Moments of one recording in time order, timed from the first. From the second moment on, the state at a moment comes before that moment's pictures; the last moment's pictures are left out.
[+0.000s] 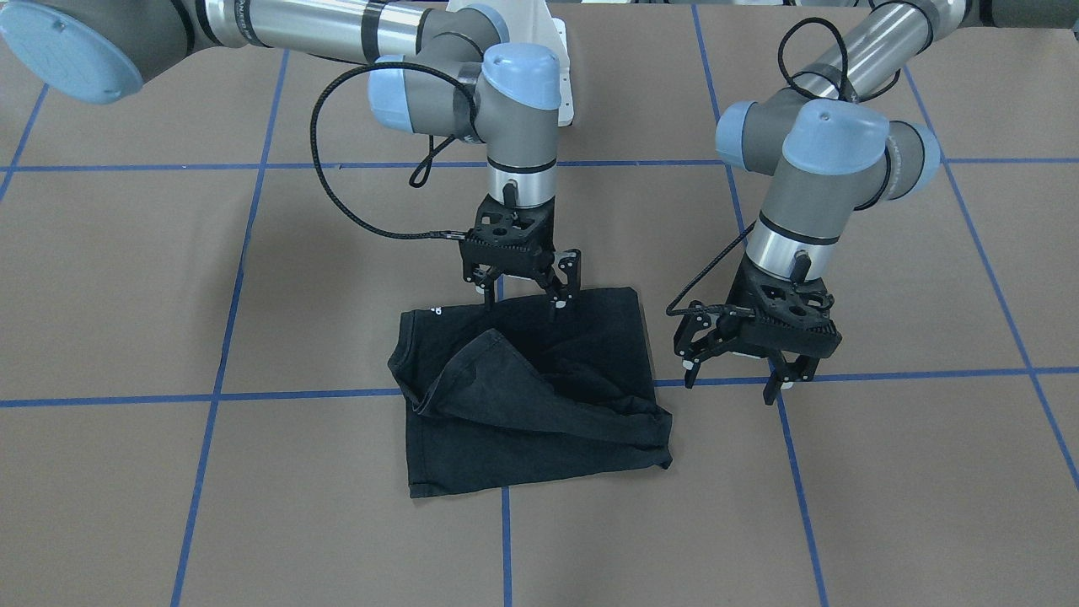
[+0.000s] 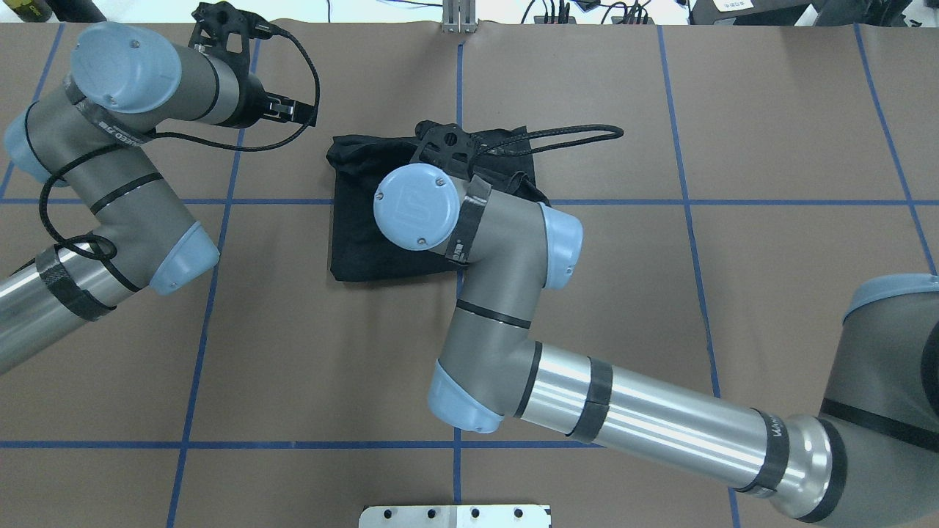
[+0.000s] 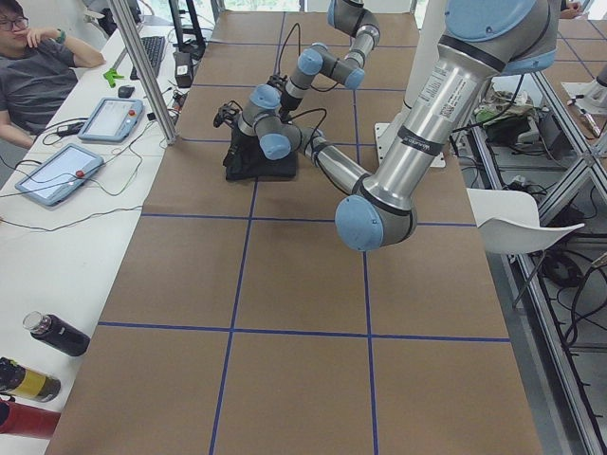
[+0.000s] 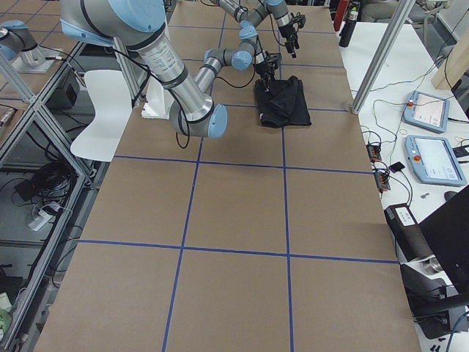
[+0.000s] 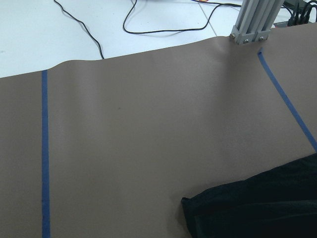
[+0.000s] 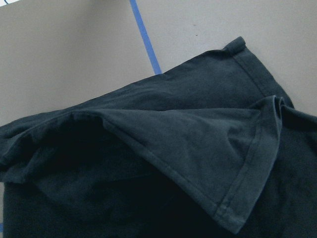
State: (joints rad) left arm -0.84 -2.11 -1.57 -2.07 -1.75 -0.81; right arm 0.44 -0.60 1.36 -1.50 1.42 1.57
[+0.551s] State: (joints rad) left arm -0.86 -2.11 -1.58 -2.07 -1.79 -0.81; right arm 0.43 -0.50 1.12 -1.49 1.32 1.57
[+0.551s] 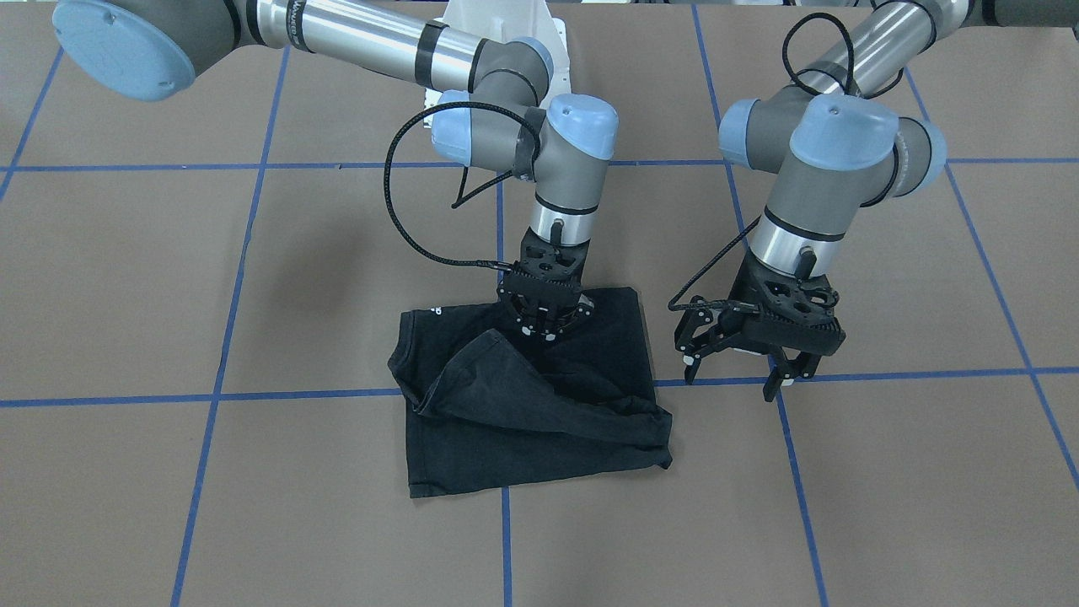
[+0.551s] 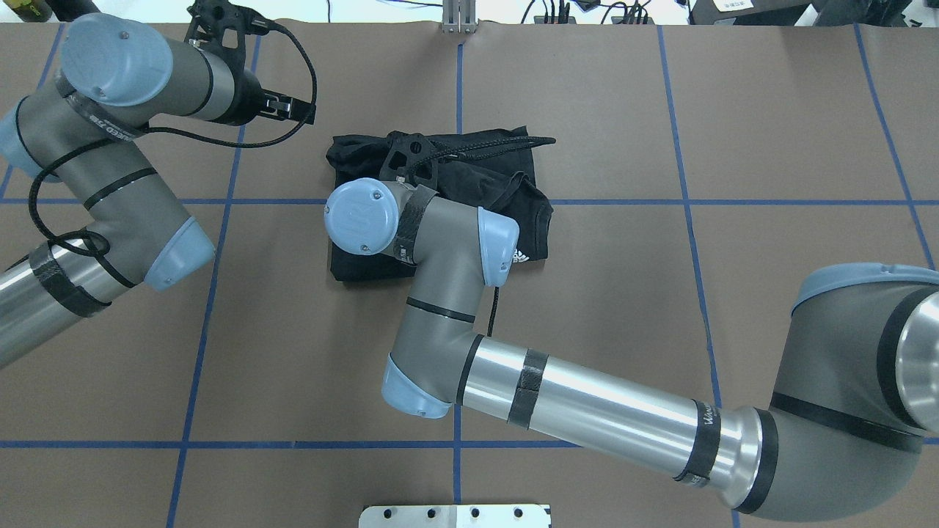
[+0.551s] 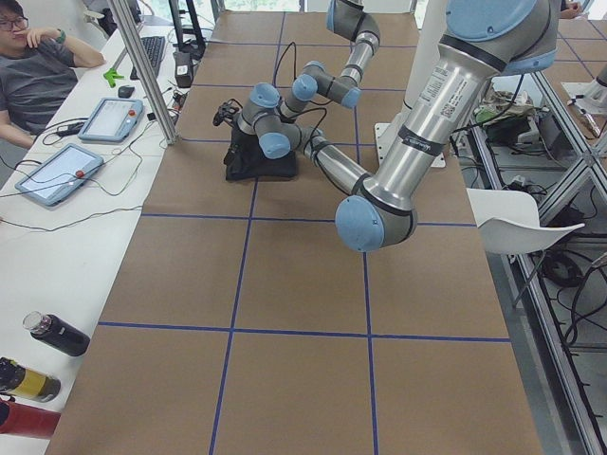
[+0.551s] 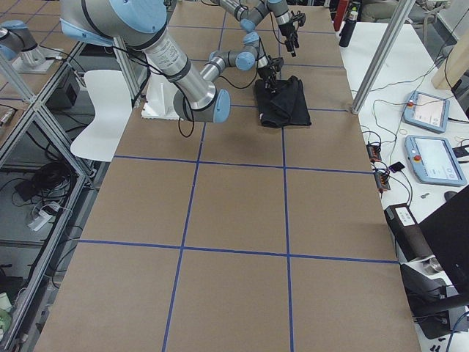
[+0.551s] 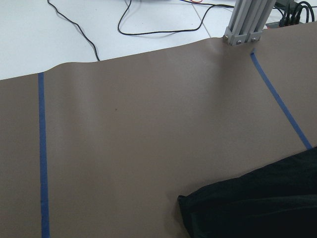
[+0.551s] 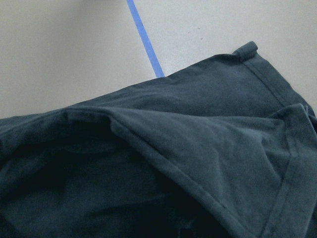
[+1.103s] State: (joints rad) left arm -0.87 -2.11 -1.58 -2.07 -1.82 -0.81; right arm 0.49 -0.51 1.03 -1.42 1.26 1.45
